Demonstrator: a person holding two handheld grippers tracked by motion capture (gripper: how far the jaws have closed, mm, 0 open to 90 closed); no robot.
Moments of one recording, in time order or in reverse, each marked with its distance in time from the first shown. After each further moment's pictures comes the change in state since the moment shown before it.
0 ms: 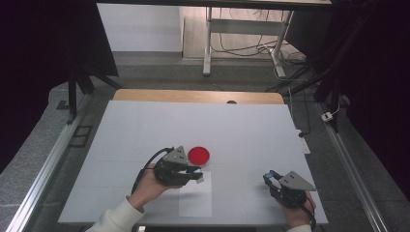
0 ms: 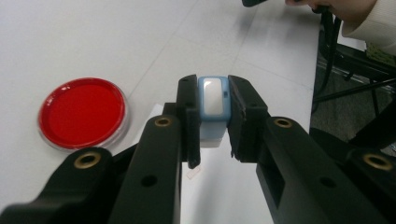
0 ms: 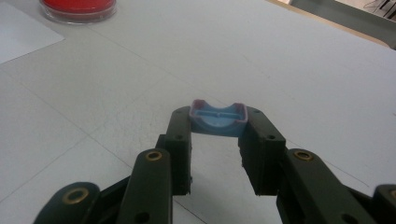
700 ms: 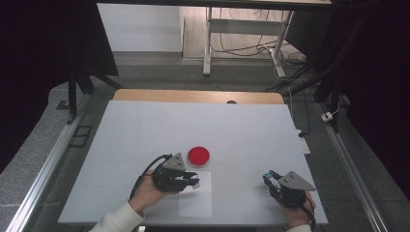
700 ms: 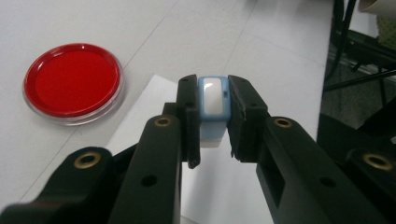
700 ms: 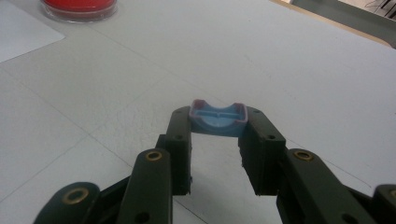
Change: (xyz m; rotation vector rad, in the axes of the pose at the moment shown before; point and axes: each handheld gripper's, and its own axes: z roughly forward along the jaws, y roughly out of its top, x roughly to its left) left arm 0.001 -0.022 0.010 0.042 0.019 -0.020; right arm 0.001 0.000 0.001 0.005 0.003 -0.001
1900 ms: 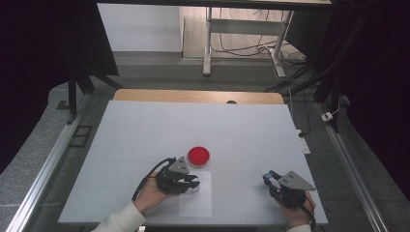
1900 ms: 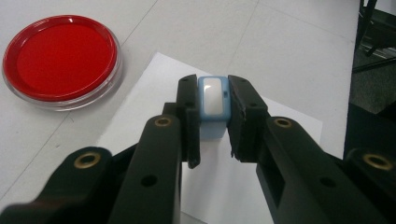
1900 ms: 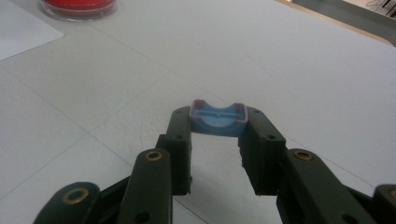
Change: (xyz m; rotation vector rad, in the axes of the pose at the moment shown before) left arm 0.003 -0.009 0.020 0.054 0.017 0.011; right arm 0.000 -0.001 0.001 0.001 0.002 -0.001
